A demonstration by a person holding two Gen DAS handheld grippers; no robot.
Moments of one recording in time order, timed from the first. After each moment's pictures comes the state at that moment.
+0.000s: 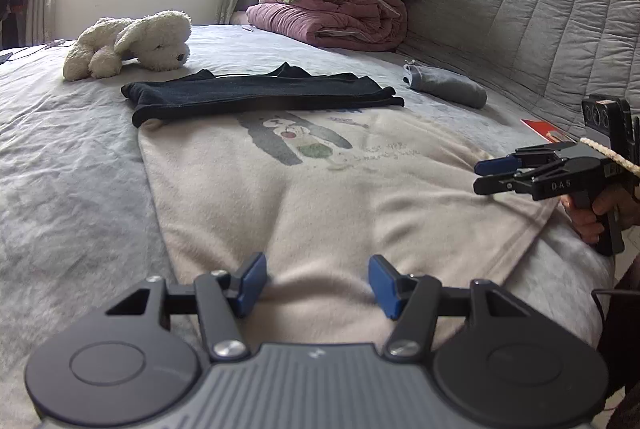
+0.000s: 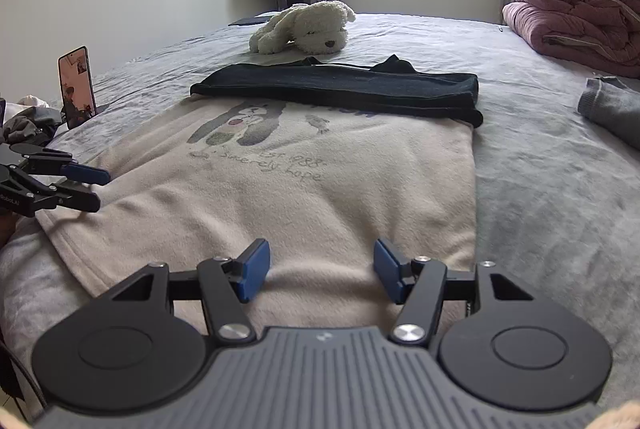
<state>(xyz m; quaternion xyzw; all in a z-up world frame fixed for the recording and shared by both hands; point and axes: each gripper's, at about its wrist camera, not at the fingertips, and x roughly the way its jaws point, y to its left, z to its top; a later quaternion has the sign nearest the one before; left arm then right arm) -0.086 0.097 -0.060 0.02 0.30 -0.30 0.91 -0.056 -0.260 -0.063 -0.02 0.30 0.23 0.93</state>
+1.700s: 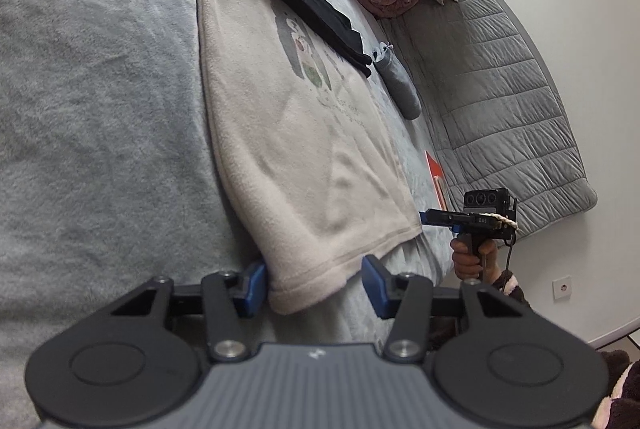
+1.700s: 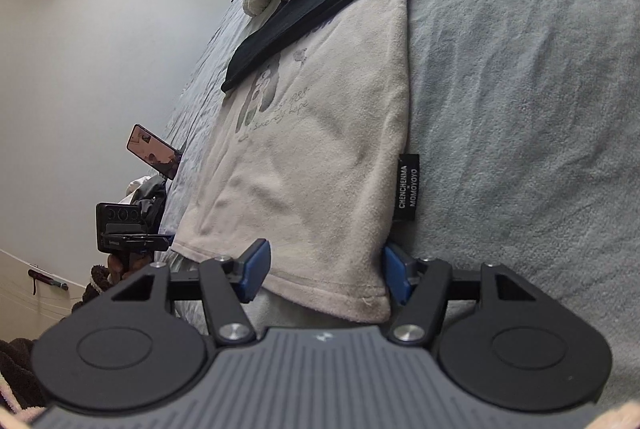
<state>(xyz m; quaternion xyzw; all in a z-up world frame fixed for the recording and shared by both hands) -0.051 0.173 -0.083 -0.30 0.50 -0.39 0.71 -0.036 -0.362 -0.063 0.28 0.50 0.33 0.75</state>
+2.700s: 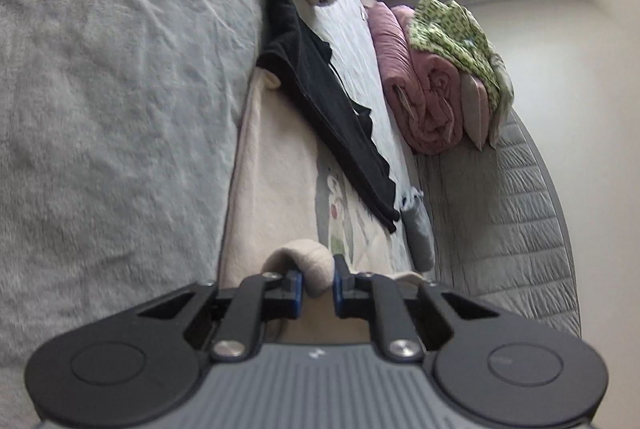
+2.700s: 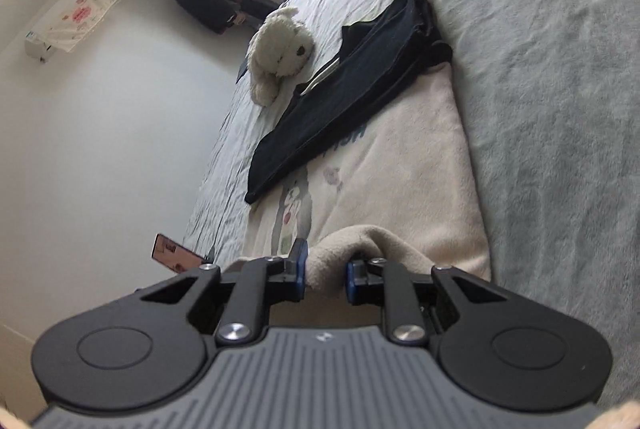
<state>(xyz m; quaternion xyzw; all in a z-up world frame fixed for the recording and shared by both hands) 0.025 0.187 -0.084 -0.46 0.43 -0.25 0.74 0.044 -0.349 -0.051 0.40 0.42 0.26 0.77</state>
